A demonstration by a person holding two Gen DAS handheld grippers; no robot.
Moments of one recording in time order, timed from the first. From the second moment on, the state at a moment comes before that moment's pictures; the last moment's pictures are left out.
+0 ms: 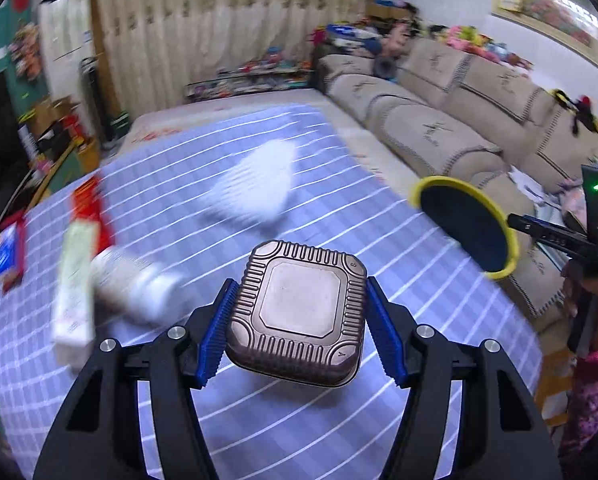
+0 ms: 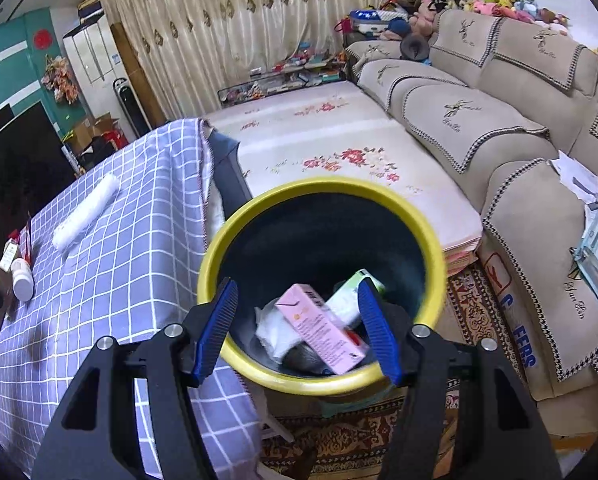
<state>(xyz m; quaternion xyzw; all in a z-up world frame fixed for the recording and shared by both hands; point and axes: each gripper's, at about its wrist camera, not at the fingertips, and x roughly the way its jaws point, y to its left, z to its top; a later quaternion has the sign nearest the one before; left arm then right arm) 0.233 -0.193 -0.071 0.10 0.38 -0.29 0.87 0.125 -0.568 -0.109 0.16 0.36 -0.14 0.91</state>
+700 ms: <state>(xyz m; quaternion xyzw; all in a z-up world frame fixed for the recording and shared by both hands) 0.245 -0.484 -0.115 0.21 0.42 -0.44 0.76 0.050 -0.658 -0.129 0.23 0.34 -0.22 0.88</state>
